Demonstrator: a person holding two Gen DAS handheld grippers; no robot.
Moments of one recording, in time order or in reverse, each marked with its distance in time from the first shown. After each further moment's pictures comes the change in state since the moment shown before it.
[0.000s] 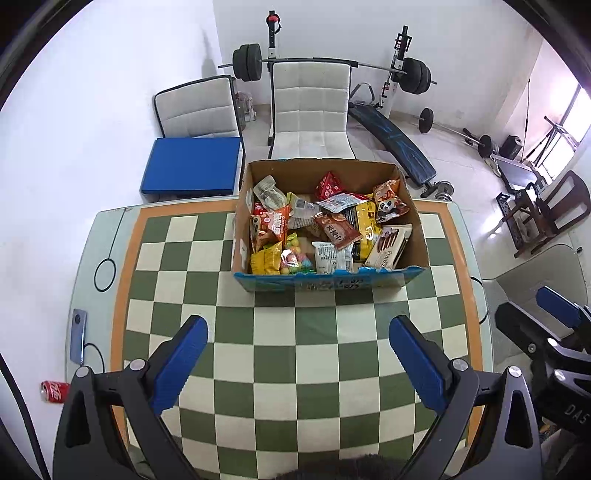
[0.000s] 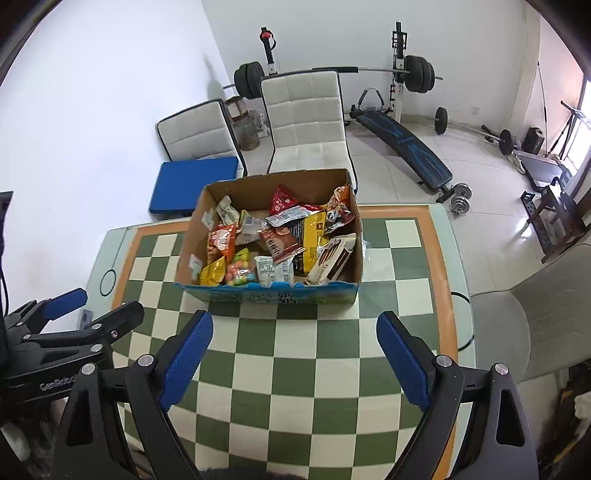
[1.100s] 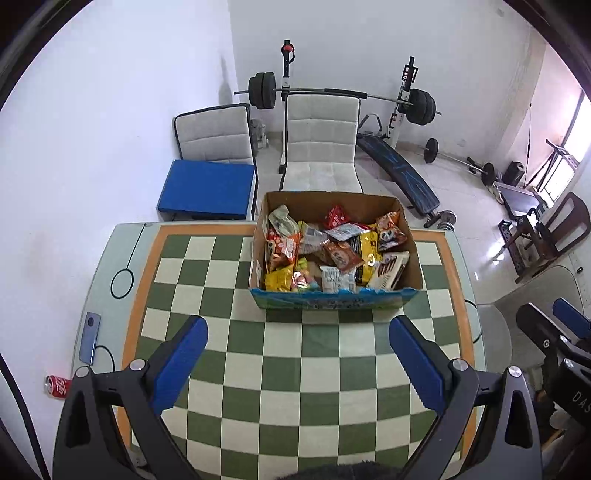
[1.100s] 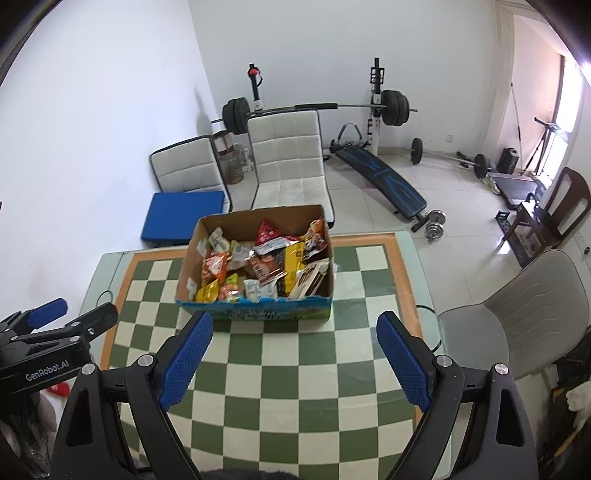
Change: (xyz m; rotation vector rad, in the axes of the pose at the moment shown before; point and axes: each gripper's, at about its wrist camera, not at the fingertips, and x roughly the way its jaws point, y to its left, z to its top) left arm -0.043 0.009 -0.006 -0.044 -0.125 0.027; right arm -0.078 0.004 -0.014 0.015 -0.137 -0.086
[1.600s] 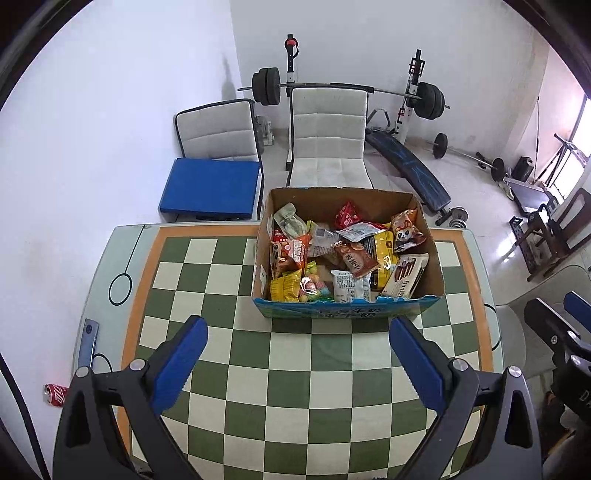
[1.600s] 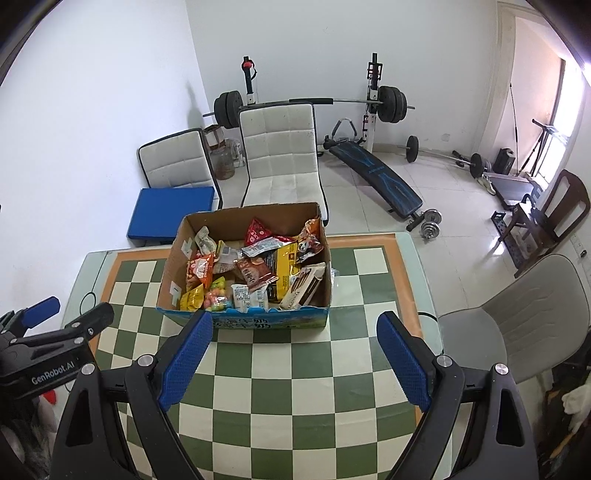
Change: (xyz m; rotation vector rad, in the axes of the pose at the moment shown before) left arm 0.043 0.001 0.006 0.013 0.018 0.031; right arm 0.055 0.005 0.014 -0.017 0.024 -0.032
